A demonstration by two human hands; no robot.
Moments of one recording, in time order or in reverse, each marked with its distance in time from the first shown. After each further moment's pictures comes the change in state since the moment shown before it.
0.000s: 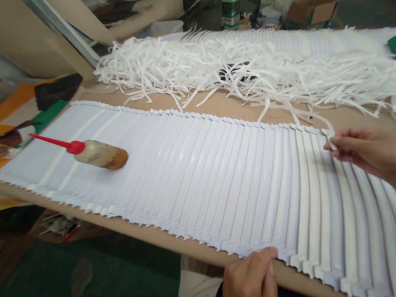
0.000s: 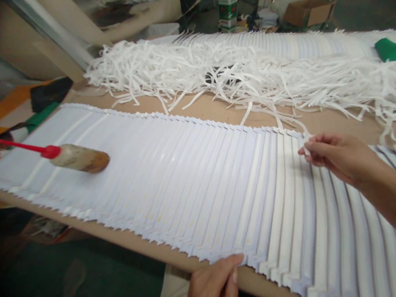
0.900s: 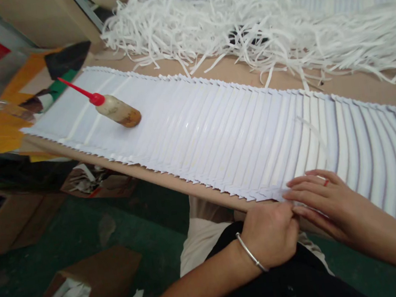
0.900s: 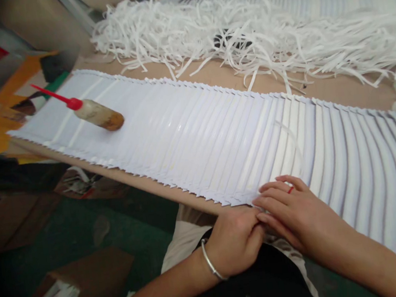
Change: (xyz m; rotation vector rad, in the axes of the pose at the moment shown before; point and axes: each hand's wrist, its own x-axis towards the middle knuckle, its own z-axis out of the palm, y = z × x) left_hand 0.017 0.040 0.006 -0.015 -0.512 -0.201; right_hand -0.196 0.022 0.049 -0.647 -0.603 -0.876
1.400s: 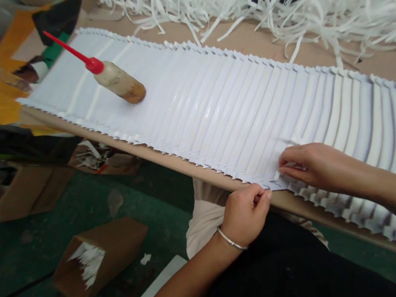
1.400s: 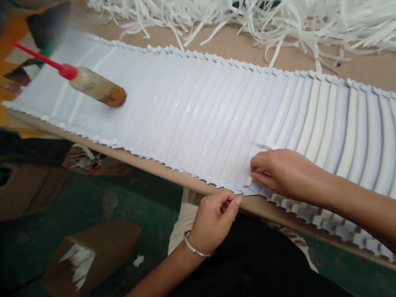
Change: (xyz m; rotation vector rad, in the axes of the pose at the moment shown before) left_hand -0.033 -0.040 -0.013 -0.356 0.250 -0.352; right_hand 0.093 0.027 0.013 -0.111 -0.377 0.132
